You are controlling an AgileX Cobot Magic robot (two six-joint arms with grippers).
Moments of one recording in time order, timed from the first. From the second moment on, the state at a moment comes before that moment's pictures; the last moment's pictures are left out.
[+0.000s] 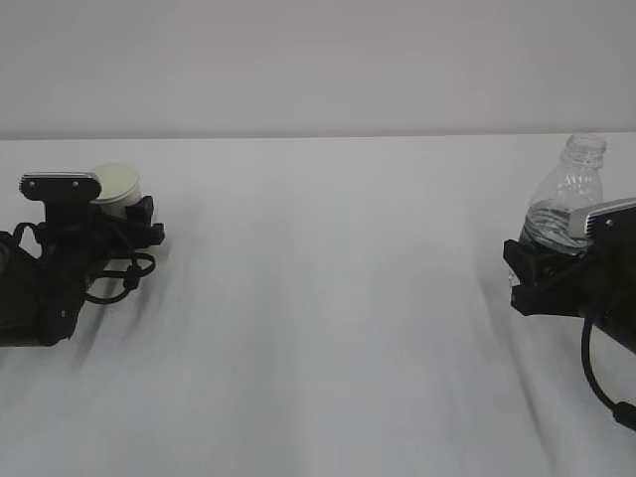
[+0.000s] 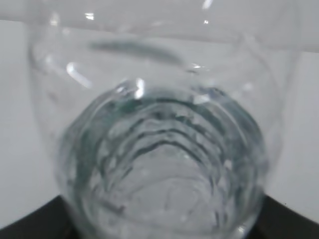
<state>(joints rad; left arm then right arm) -0.21 2.35 -0.96 -0.17 -1.14 0.00 0.05 1.91 -0.40 -0.23 -1.12 -0.02</state>
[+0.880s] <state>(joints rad) -0.21 2.22 -0.85 0.04 -1.14 0.00 0.05 1.91 -0.40 -0.23 -1.12 -0.02</state>
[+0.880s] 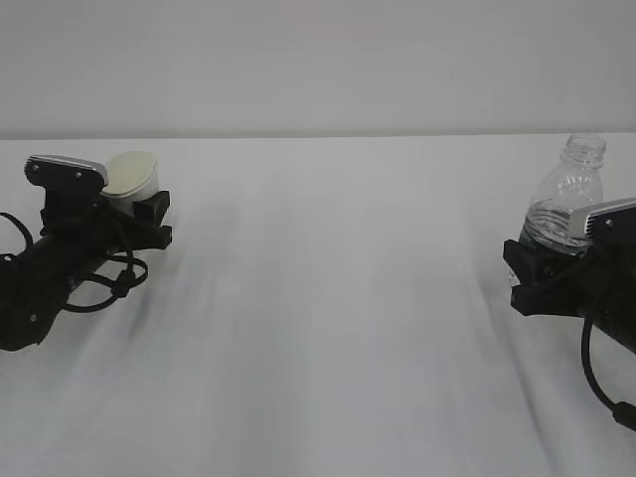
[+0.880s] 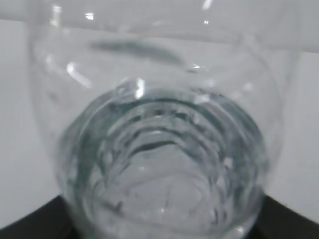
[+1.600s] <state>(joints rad) -0.21 2.19 -0.82 0.63 -1.14 -0.21 0.05 1.91 -0.40 -0.23 -1.12 -0.06</state>
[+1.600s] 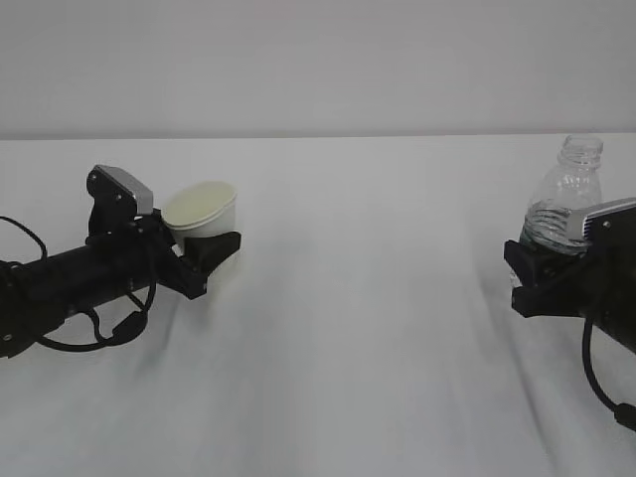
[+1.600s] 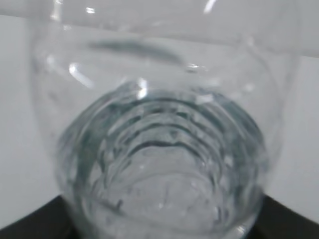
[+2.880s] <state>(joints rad) -0.48 2.32 -1.08 0.92 -1.14 -0.42 0.05 1.91 -0.40 -0.21 -1.12 -0.10</state>
